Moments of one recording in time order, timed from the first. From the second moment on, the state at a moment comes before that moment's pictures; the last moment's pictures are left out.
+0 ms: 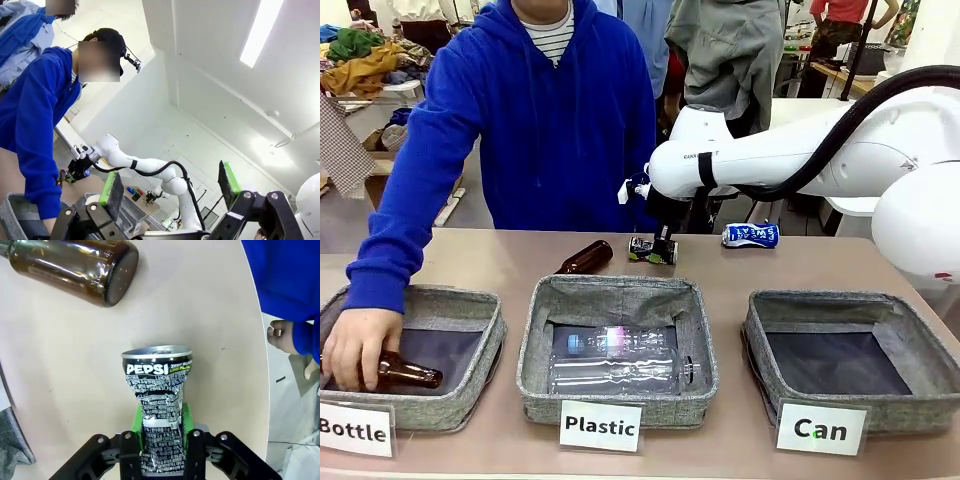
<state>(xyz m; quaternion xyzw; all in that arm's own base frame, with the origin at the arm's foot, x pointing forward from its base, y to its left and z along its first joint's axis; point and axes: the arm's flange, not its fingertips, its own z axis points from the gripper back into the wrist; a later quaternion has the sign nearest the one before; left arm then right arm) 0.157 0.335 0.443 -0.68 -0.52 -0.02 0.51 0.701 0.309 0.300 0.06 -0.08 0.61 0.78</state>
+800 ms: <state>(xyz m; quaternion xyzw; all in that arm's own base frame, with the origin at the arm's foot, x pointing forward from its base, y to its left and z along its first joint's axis) 0.201 0.285 0.433 -0.71 -0.38 -0.12 0.58 0.598 0.271 0.468 0.03 -0.12 0.61 0.78</state>
